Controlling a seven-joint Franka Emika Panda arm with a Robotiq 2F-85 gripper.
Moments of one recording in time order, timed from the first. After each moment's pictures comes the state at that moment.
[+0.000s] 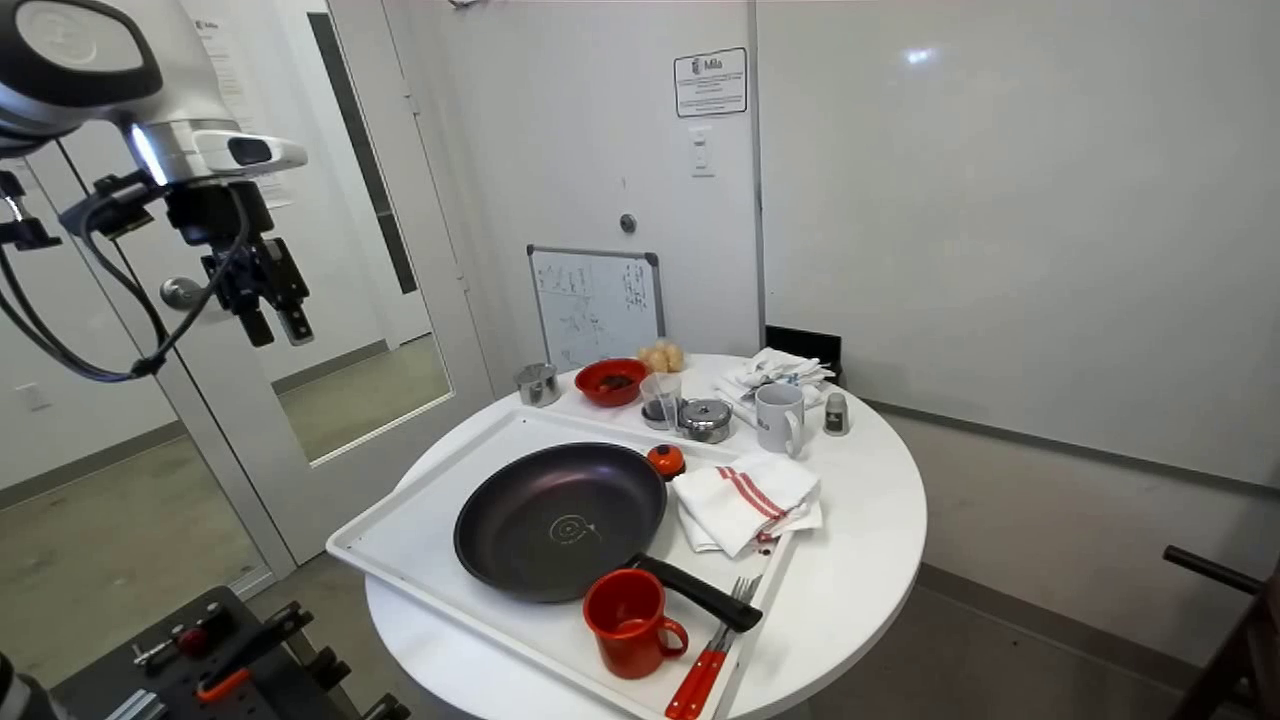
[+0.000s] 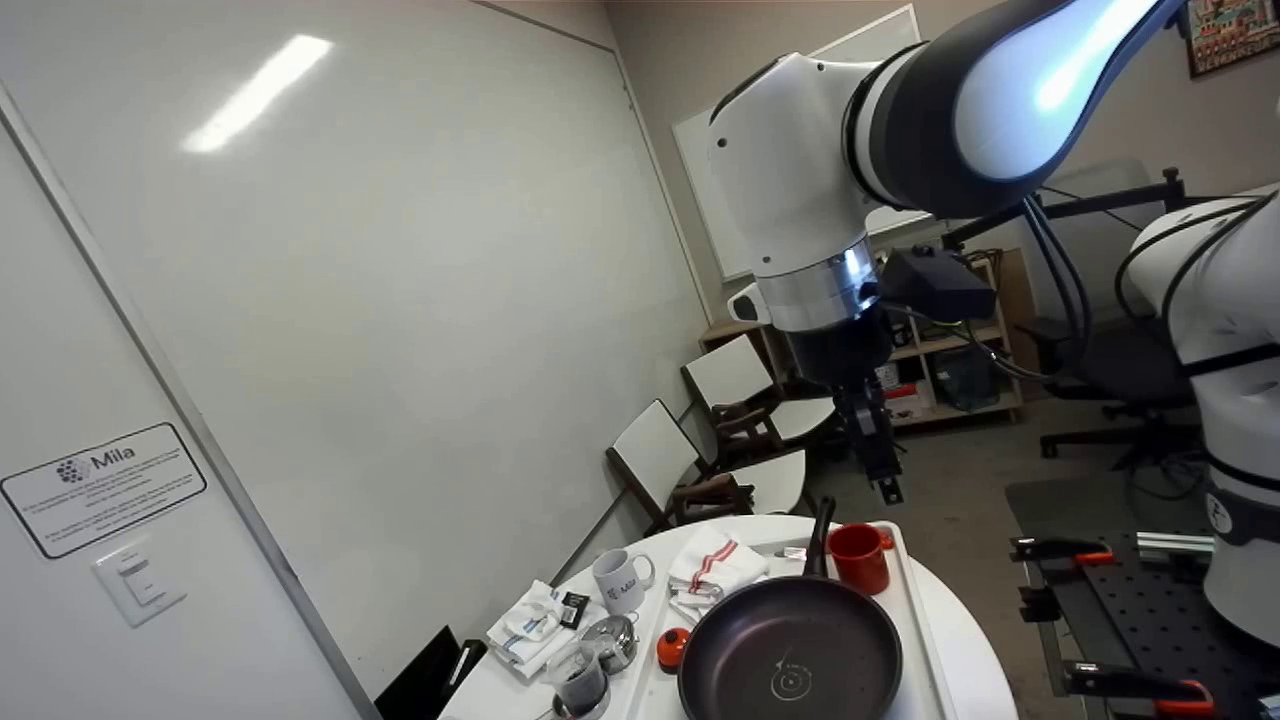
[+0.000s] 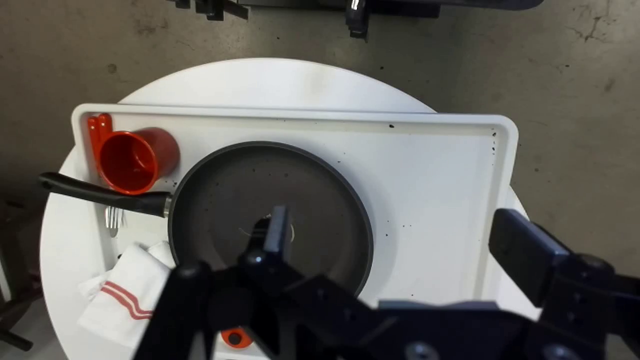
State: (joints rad) arm 0.12 -0.60 0.27 -2.61 0.02 1.98 0.24
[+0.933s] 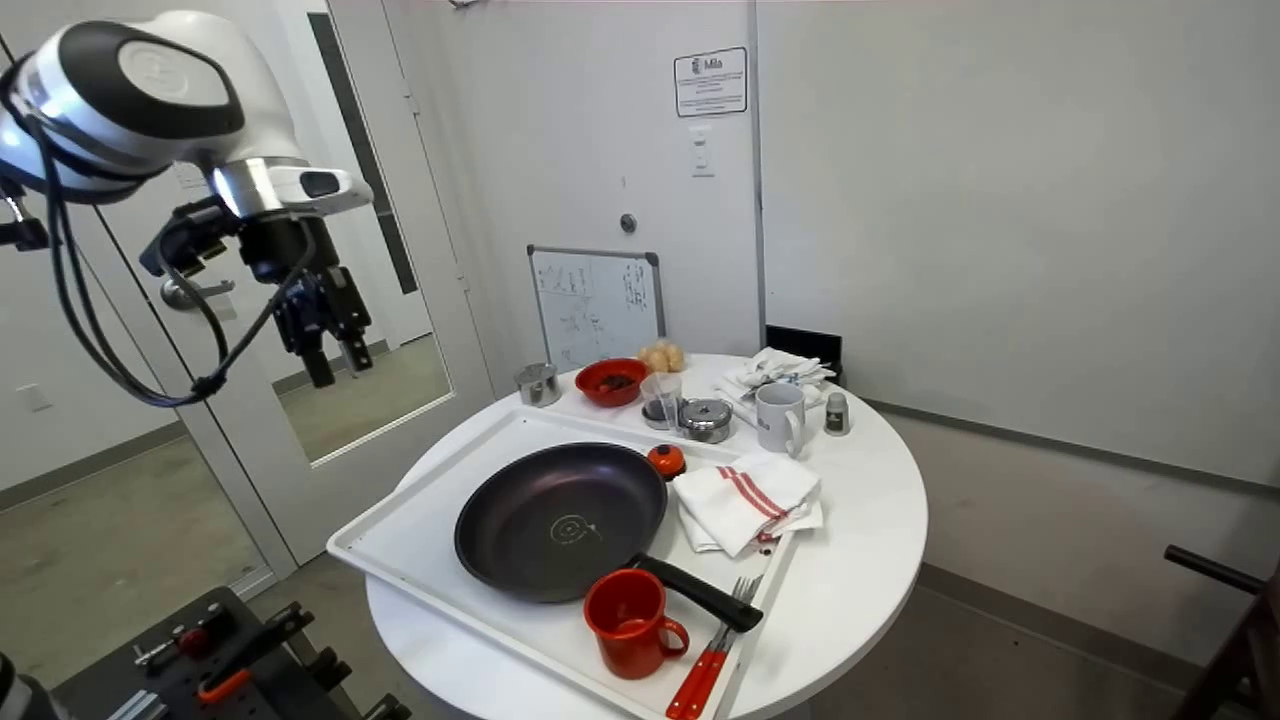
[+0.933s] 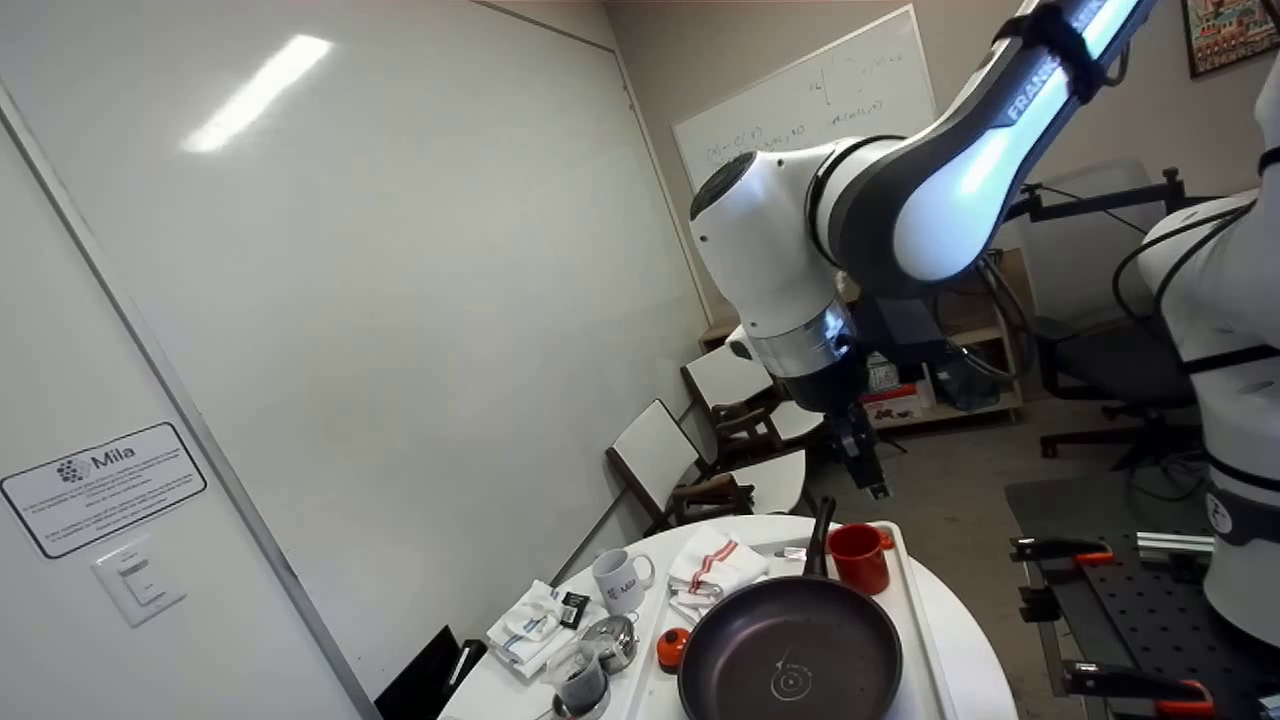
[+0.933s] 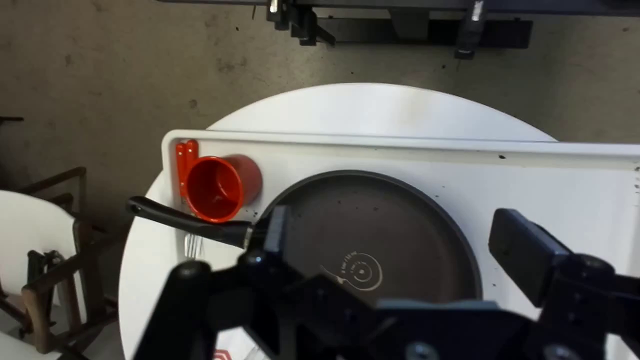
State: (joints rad) arm 0.02 -0.46 0.24 -2.61 -0.19 1.99 0.26
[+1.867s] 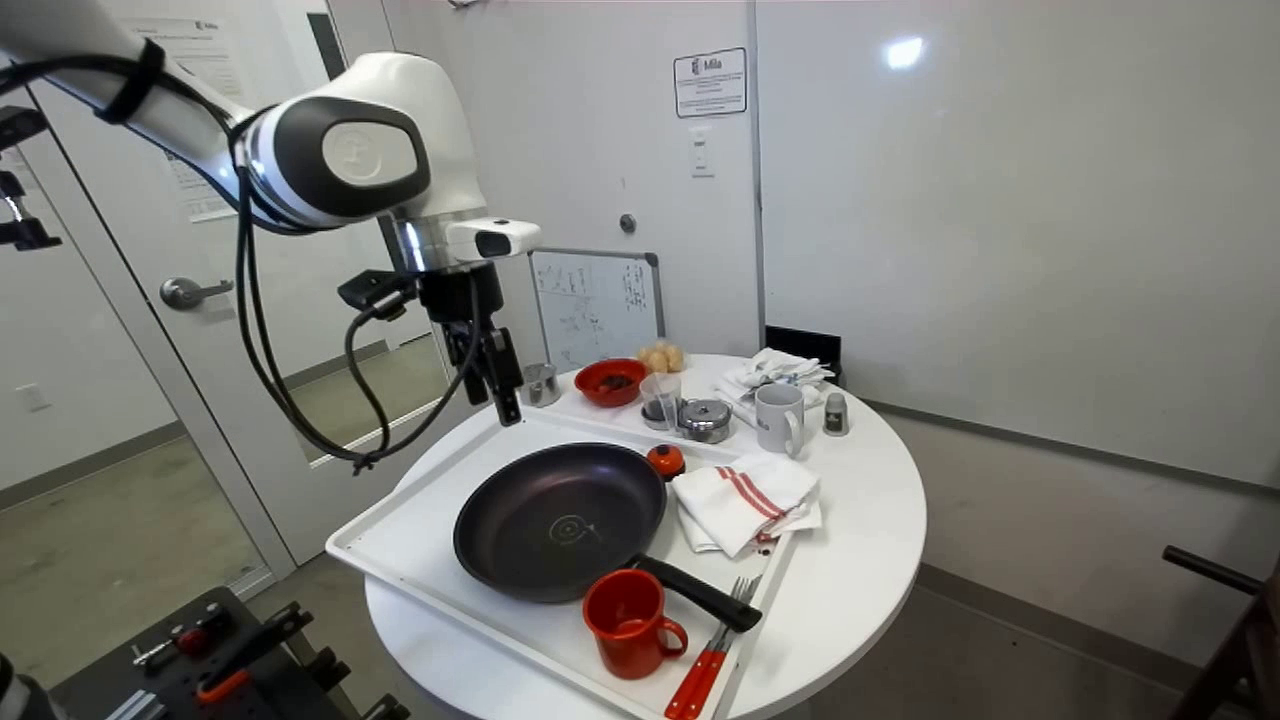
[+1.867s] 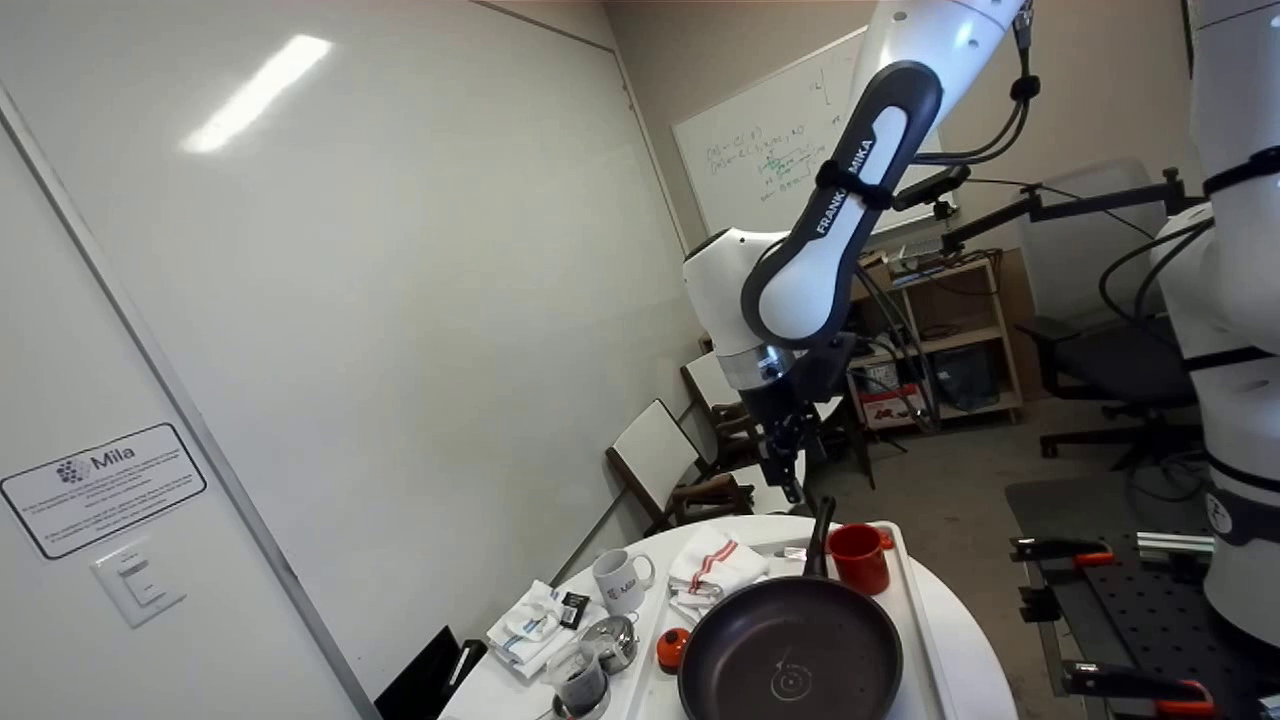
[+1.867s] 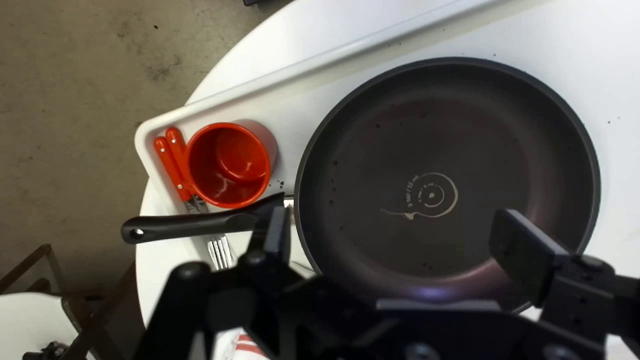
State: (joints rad) arm -0.09 -0.14 -0.03 -2.51 -0.14 2.32 0.26
